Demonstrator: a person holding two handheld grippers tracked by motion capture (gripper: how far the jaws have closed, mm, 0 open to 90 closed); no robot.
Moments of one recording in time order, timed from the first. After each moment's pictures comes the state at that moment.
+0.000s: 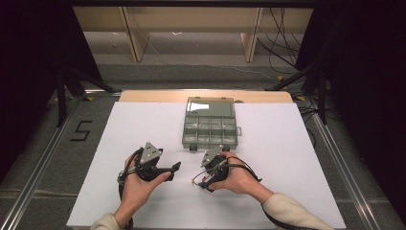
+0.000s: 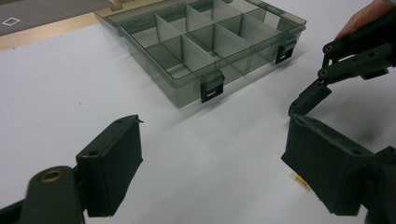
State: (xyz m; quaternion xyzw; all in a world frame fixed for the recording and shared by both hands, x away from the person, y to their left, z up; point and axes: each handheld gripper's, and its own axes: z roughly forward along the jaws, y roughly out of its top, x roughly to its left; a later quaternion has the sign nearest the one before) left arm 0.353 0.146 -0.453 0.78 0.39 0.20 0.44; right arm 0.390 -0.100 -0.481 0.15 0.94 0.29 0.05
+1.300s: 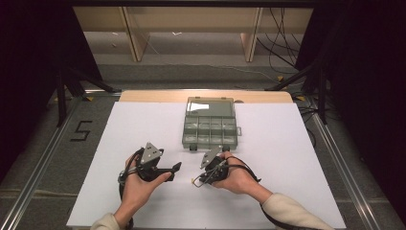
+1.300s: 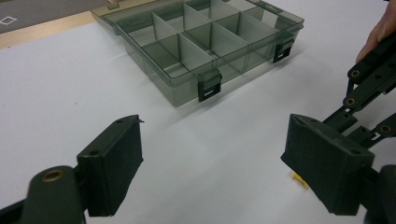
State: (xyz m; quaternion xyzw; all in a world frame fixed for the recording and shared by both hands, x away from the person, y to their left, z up) left arm 0.353 0.144 -0.454 0.78 0.40 0.20 0.45; right arm 0.386 -0.100 -0.476 0.13 0.95 0.28 0.03
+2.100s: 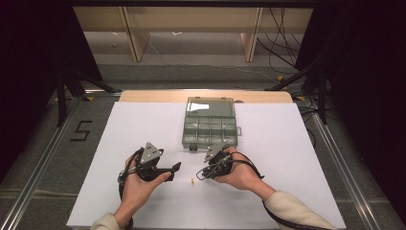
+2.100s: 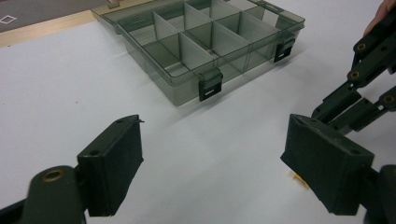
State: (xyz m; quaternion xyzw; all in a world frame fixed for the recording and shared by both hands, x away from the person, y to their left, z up) left arm 0.353 0.144 -0.455 0.77 0.40 0.19 0.45; right arm 0.394 -0.110 -0.463 0.16 0.94 0.29 0.04
